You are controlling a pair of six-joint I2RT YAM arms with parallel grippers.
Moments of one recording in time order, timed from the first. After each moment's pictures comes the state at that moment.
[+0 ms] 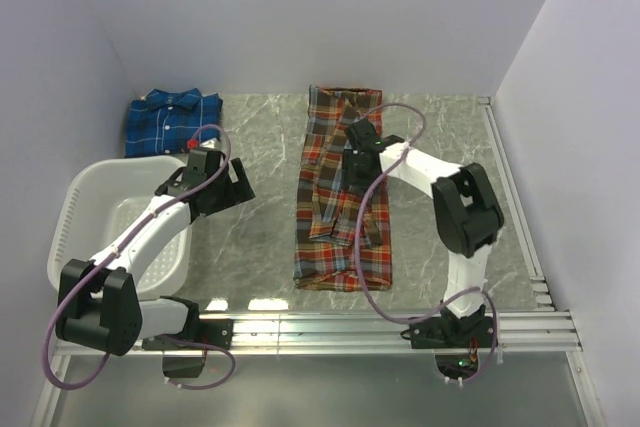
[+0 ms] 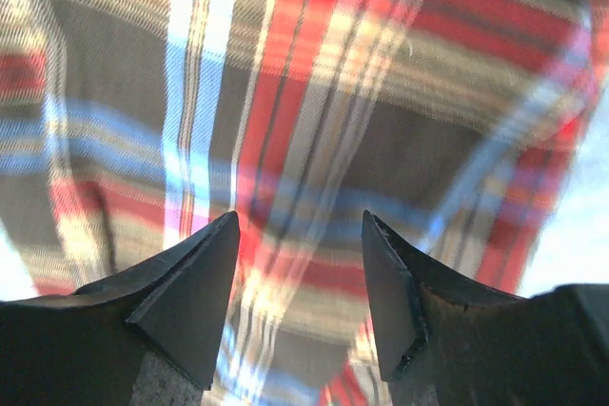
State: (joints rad) left arm -0.25 1.26 0.85 -0.45 -0.04 -0.57; right arm 0.49 1.98 1.42 -0.58 0.08 0.49
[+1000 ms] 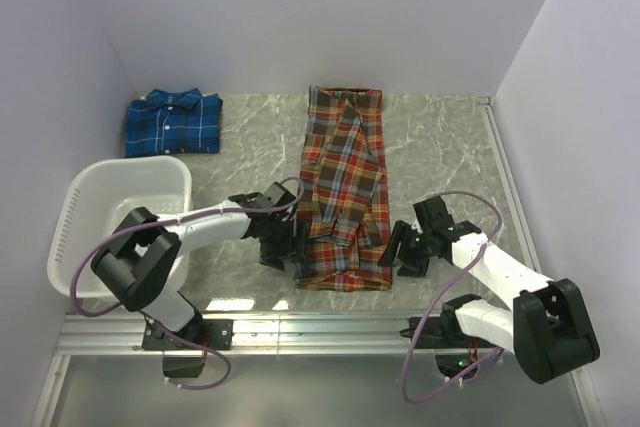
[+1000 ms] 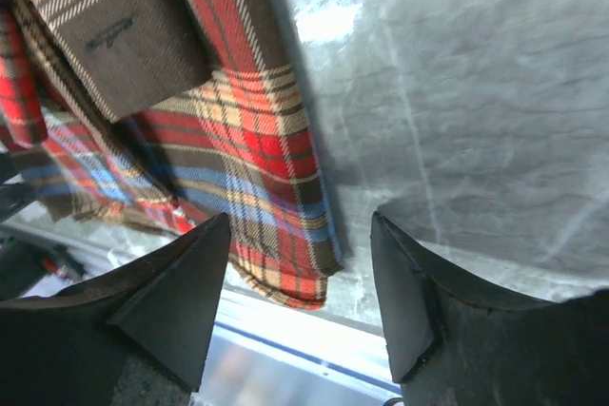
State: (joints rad) left arm -0.71 1.55 0.82 -0.51 0.26 -0.76; right arm 0.32 1.10 0.47 -0.56 -0.29 0.72
